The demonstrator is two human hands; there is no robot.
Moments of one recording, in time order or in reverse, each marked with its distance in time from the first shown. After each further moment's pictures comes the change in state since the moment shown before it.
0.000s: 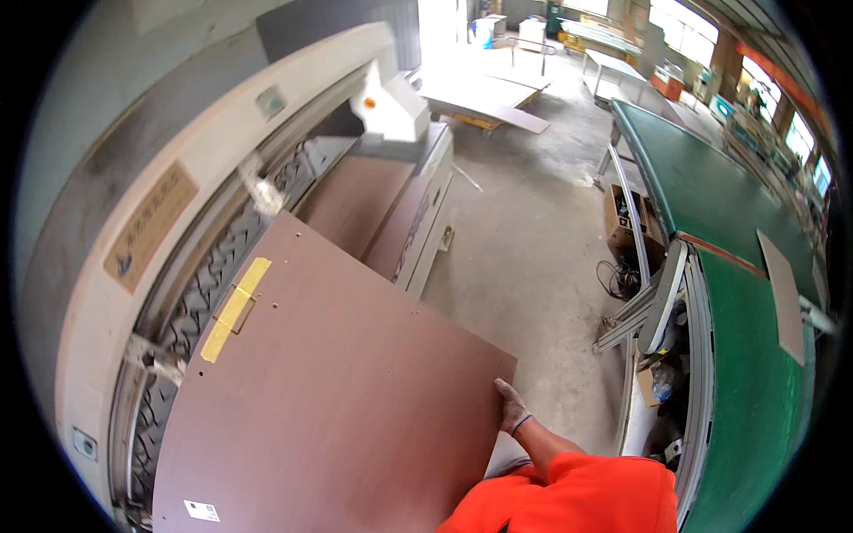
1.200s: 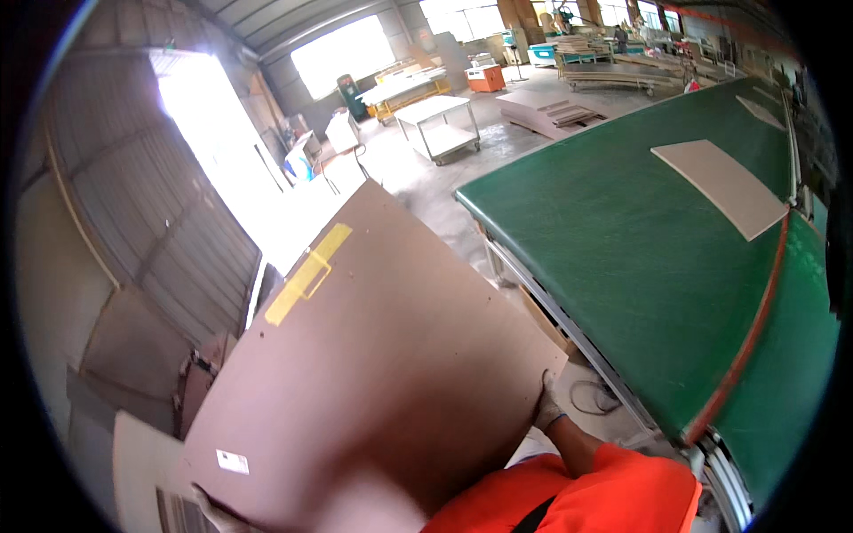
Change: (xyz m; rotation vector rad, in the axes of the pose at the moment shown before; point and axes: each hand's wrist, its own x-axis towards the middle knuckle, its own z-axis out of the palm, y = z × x) left_hand -0.576 0.022 1.355 -0.203 -1.349 0.165; right_hand 0.301 -1.003 -0.108 0.387 0.022 -0.820
